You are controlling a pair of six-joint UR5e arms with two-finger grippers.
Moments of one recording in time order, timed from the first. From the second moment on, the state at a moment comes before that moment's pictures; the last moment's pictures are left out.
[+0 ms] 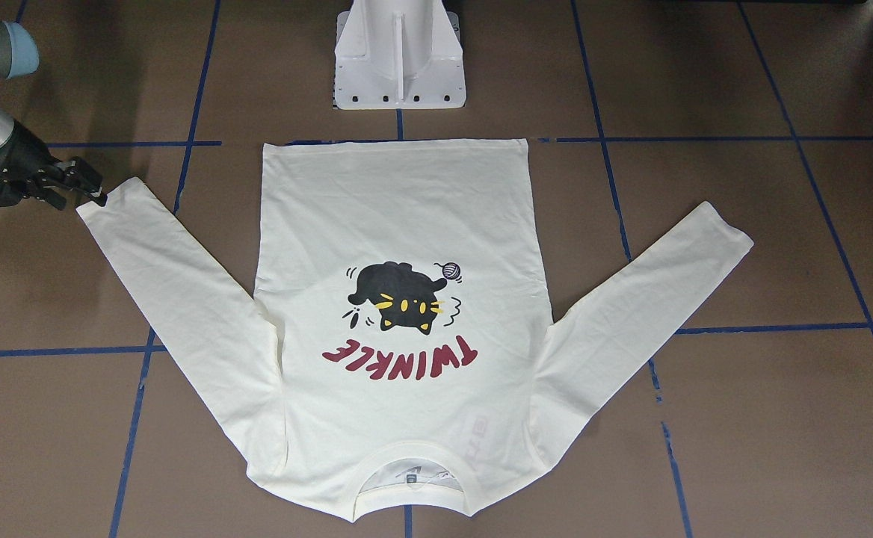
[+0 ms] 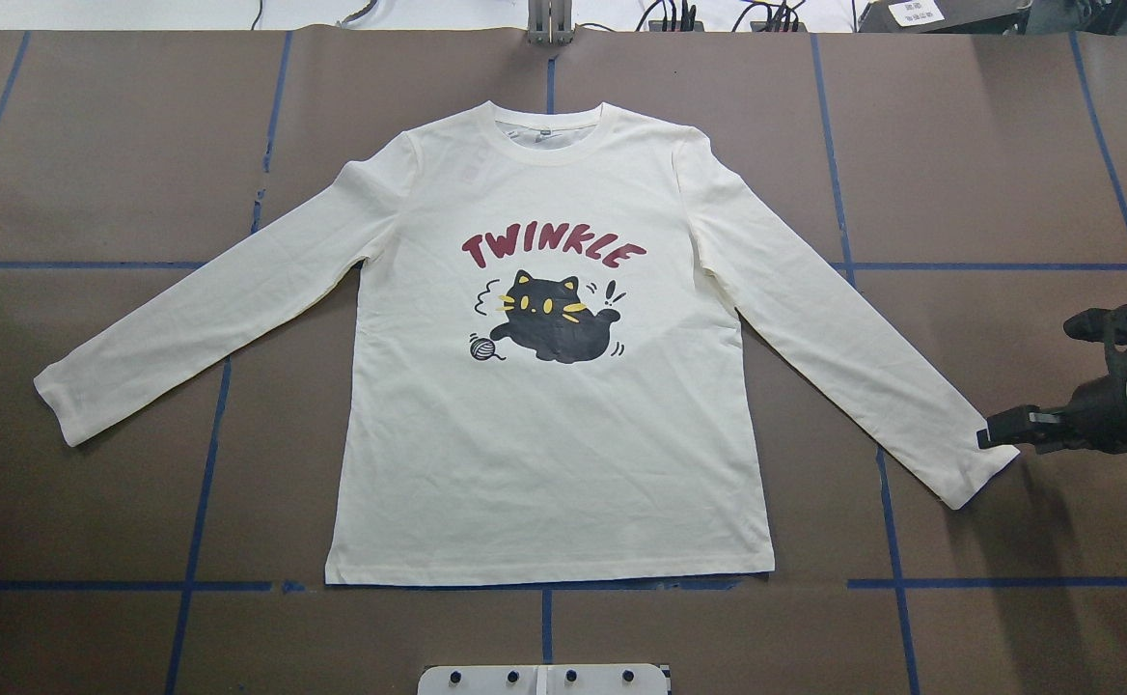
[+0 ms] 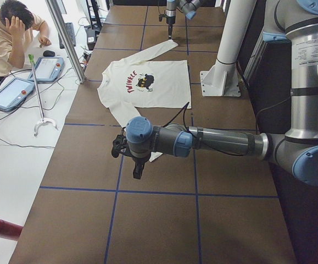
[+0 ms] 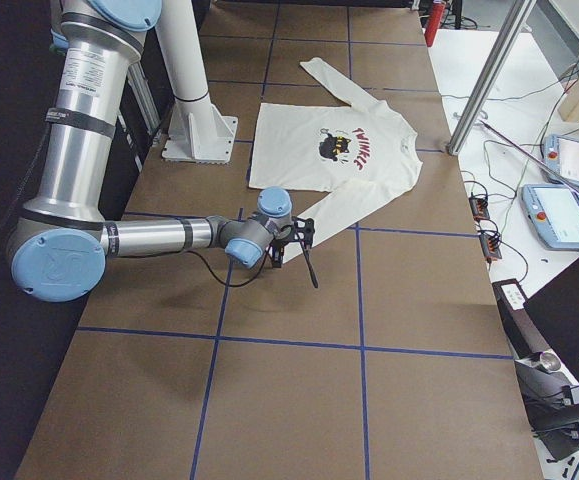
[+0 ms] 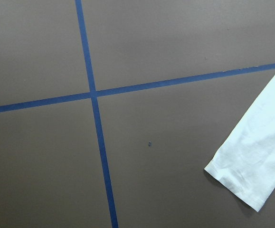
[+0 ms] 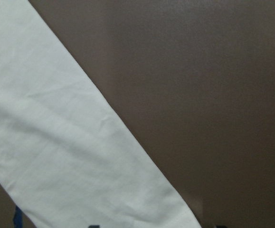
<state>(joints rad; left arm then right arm) -1.53 -1.47 -1.76 -1.65 -2.48 0.02 0.80 -1.82 1.76 -0.74 2.17 1.09</state>
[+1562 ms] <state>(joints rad) -1.53 -1.46 -1.76 -1.65 -2.48 0.02 0.79 -1.81 1.72 -0.74 2.16 1.11</state>
